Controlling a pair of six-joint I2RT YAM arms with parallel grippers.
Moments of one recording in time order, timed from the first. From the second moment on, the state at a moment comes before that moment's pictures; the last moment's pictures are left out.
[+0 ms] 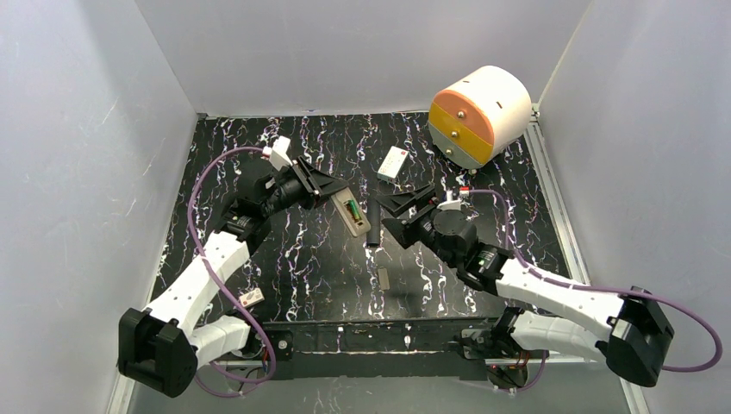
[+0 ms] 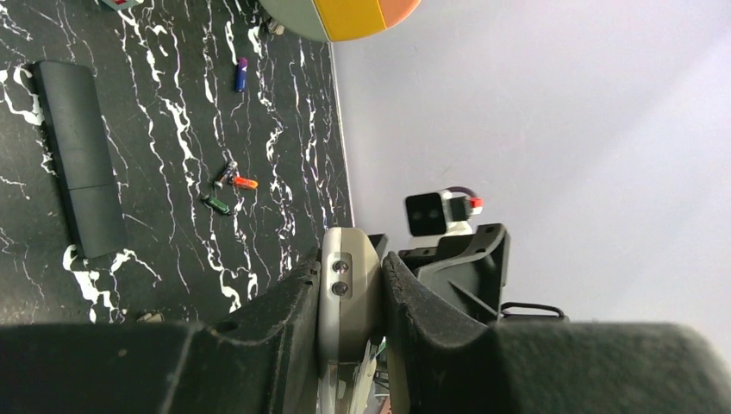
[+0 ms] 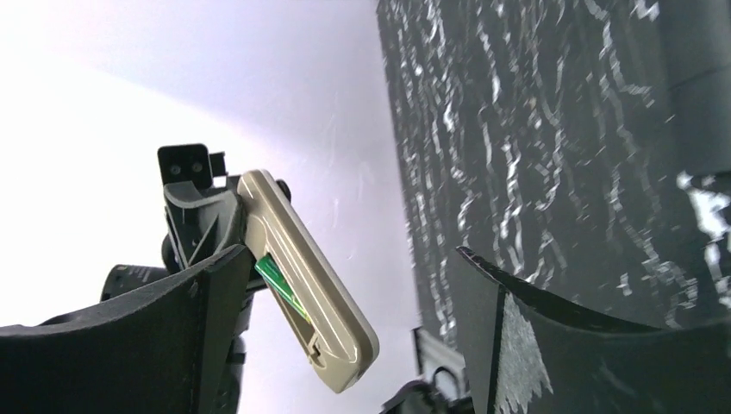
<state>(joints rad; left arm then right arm) -0.37 1.08 0.82 0.02 0.51 -1.11 0.96 1.01 0.62 0.17 0.33 1.52</state>
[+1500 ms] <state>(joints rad) -0.37 1.14 0.85 0.13 0.60 -1.07 0.96 1.27 0.65 0.56 0.05 1.81</state>
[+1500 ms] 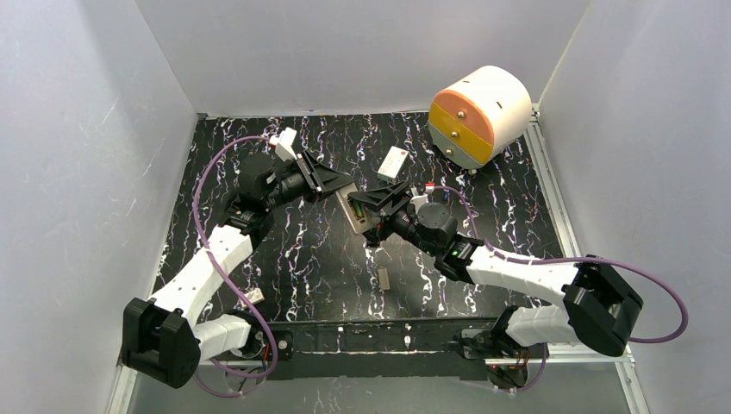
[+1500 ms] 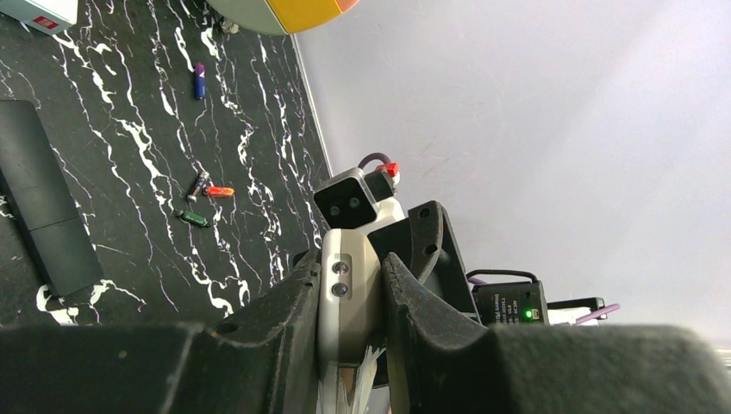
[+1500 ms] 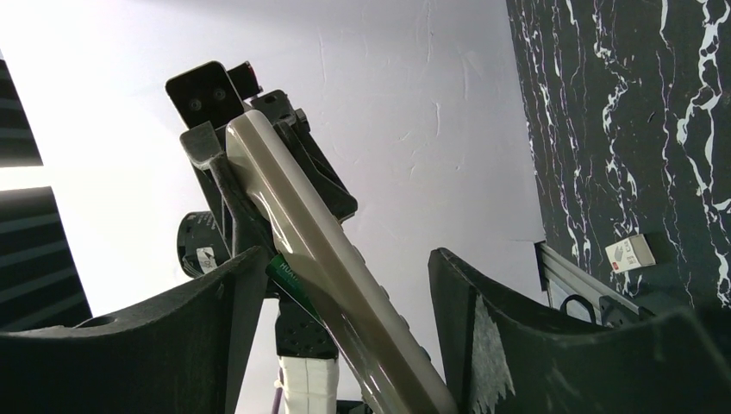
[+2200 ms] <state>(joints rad) -0.36 1.14 0.85 0.14 0.59 -1.12 0.96 1.28 0.65 0.59 0.01 1.79</state>
